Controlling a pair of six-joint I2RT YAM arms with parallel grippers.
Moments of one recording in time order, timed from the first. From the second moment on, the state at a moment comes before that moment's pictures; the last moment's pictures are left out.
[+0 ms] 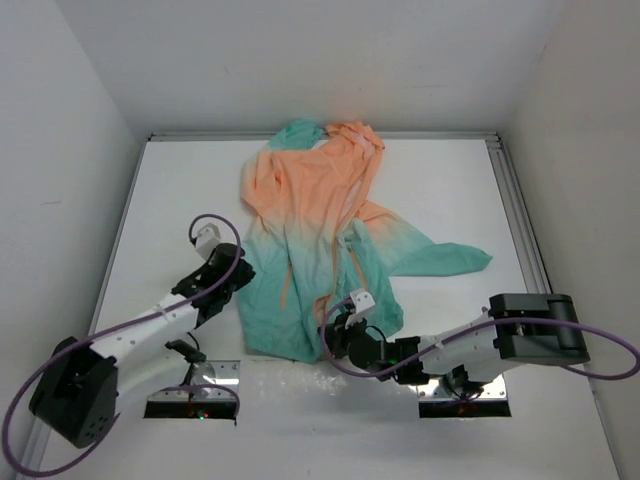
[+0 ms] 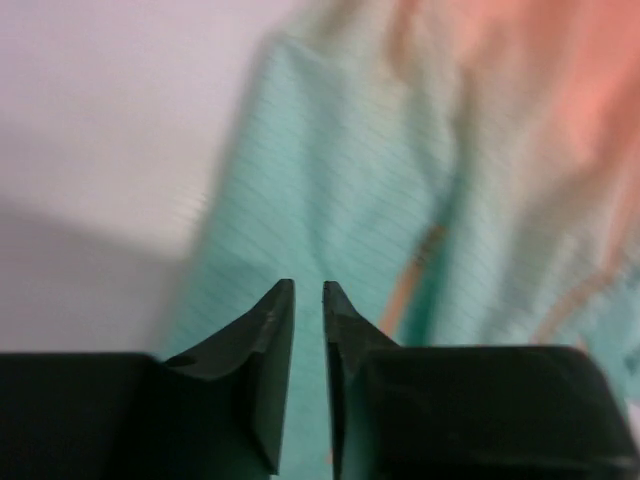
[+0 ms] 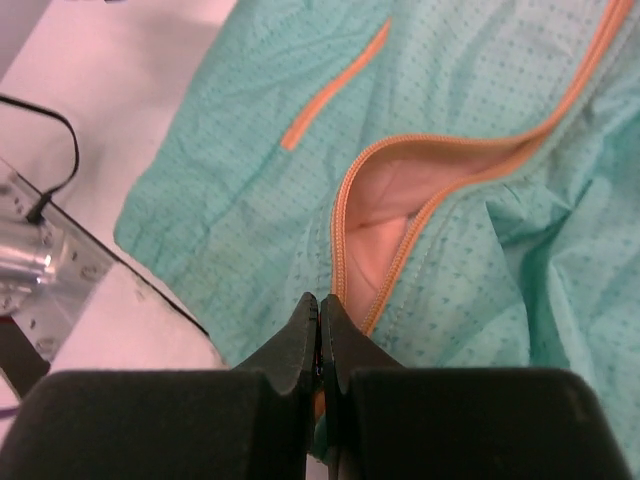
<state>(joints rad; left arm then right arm) -0.57 0.95 0.39 -0.15 -0.43 -0.98 1.52 1.38 0.23 0.67 0.74 0.78</state>
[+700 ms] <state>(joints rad) -0.28 1.82 0.89 0.11 -0.03 -0.80 1.31 1.55 0.32 0.75 0.65 0.75</state>
